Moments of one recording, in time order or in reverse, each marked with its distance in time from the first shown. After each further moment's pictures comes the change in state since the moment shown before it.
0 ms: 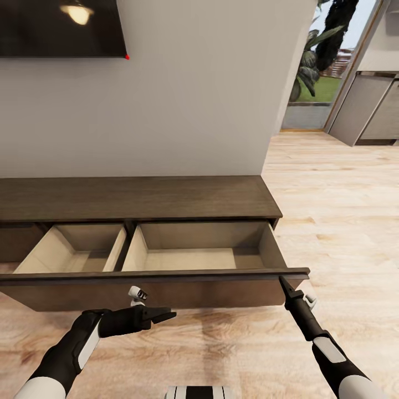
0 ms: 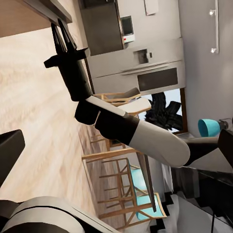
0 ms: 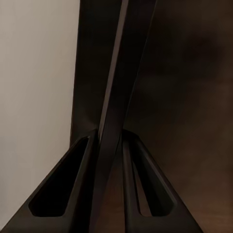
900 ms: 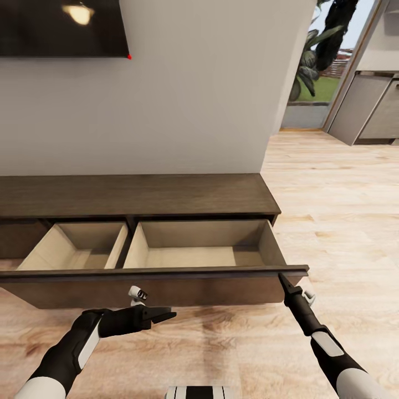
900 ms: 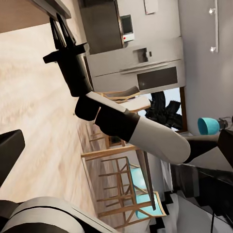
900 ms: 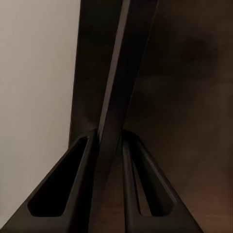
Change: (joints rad) left arm 0.000 0.000 0.000 0.000 0.001 0.000 0.000; right arm -0.030 0.000 -0.005 0.015 0.008 -0.008 -0.033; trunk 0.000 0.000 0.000
